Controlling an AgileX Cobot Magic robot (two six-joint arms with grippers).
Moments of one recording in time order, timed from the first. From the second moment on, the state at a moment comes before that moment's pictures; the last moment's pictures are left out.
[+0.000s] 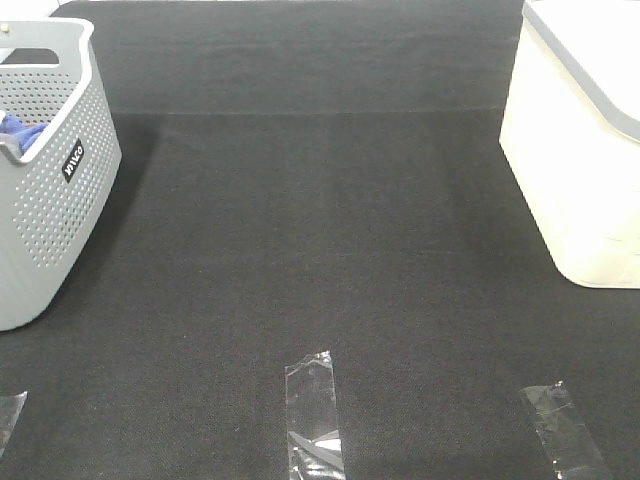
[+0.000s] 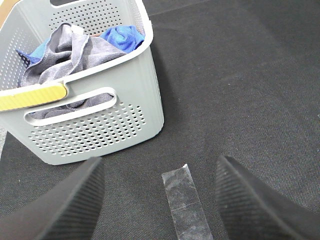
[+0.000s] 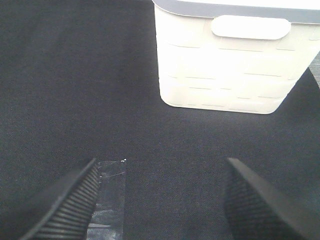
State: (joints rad) left arm -0.01 0.00 -0.52 -0.10 1.05 0.23; right arm 0.01 0.00 -0.50 0.01 1.06 -0.06
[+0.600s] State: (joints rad) left arm -0.01 0.00 -0.52 -0.10 1.05 0.23; right arm 0.01 0.00 -0.50 0.01 1.06 -0.06
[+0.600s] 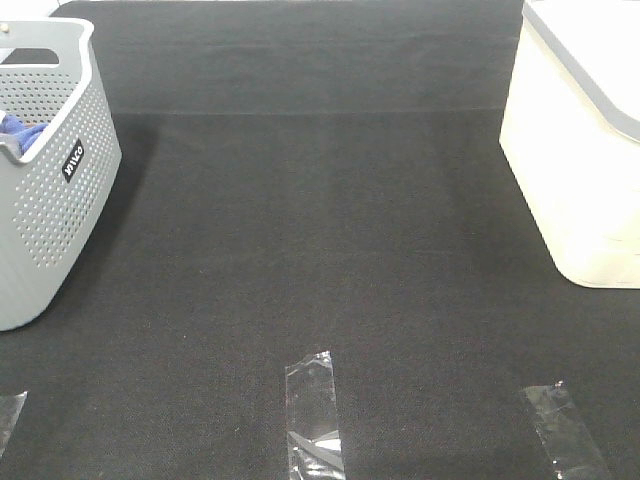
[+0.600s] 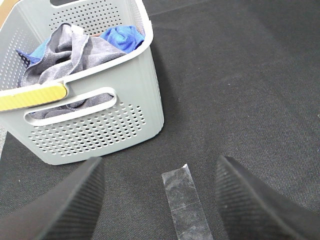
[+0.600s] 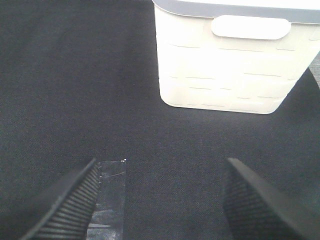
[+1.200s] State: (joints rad) left arm -0.01 0.00 -0.52 -0.10 1.05 0.23; right arm 0.01 0.00 -0.50 0.01 1.06 -0.06
